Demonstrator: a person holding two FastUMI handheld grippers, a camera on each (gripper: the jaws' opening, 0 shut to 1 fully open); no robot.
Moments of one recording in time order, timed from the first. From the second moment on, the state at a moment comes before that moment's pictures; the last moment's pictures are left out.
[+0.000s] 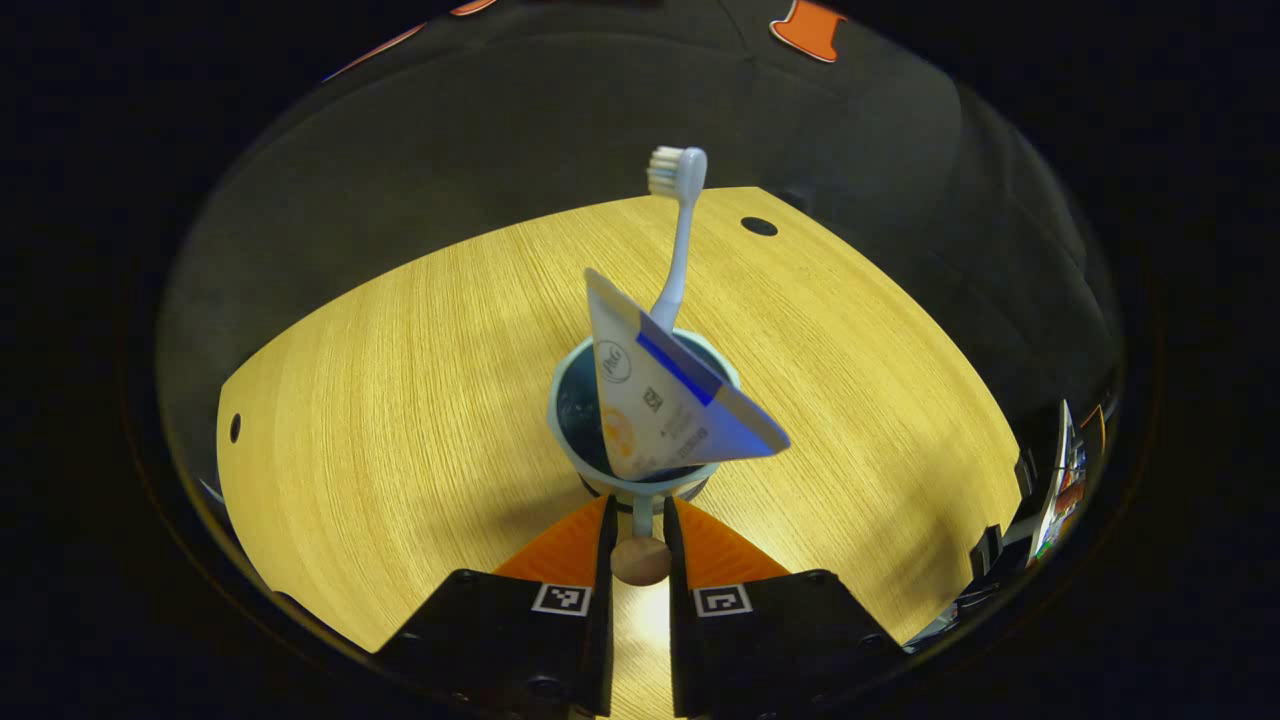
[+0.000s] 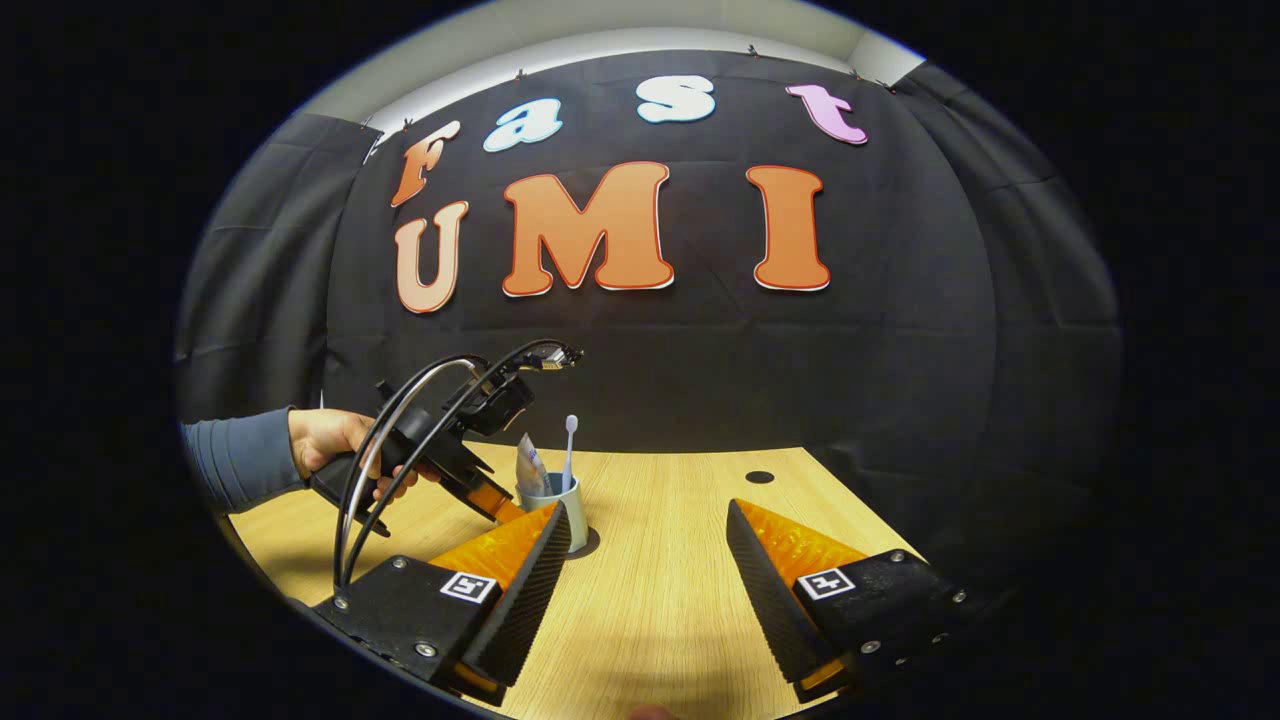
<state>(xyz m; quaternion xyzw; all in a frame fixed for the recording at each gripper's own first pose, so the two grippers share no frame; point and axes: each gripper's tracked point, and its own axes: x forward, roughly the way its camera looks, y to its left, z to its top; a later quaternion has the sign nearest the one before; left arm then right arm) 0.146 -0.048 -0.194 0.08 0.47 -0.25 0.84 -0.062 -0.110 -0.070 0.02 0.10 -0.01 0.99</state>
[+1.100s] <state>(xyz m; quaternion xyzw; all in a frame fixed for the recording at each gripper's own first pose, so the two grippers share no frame) 0.121 0.100 -0.020 0.04 0.17 -0.10 0.98 0.005 -0.022 -0.011 -0.02 0.02 0.01 1.00</state>
